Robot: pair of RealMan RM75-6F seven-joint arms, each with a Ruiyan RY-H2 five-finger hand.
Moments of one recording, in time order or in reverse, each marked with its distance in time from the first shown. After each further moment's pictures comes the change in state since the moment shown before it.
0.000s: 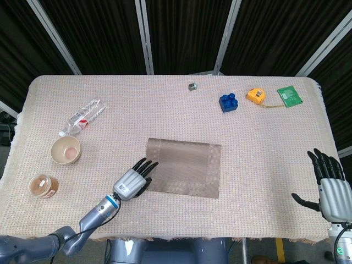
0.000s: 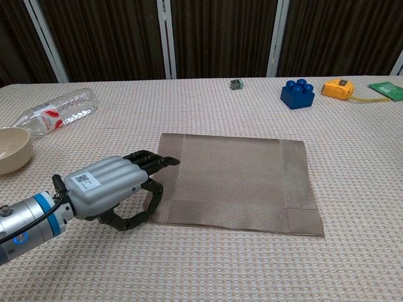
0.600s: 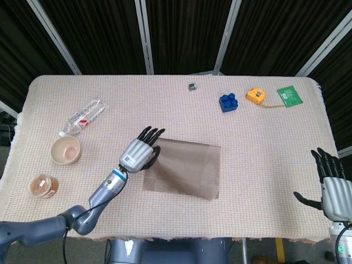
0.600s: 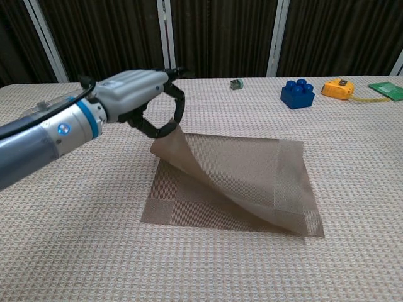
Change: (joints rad) left arm -0.157 0.078 -0.308 -0.161 -0.213 -0.111 0.072; right arm 0.006 -0.001 0.015 -0.005 0.059 -0.018 -0.006
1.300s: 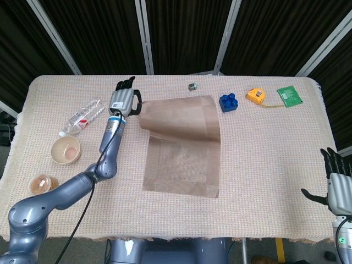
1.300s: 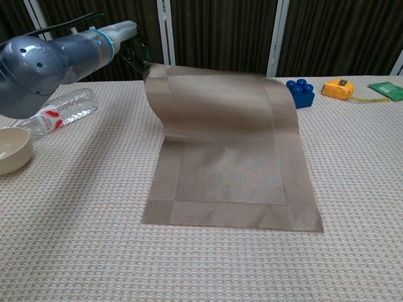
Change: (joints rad) left arm -0.356 -0.116 -0.328 0.590 -0.687 -0.280 0.132; right arm 0.022 -0.028 0.037 0.051 0.144 -0.050 -0.042
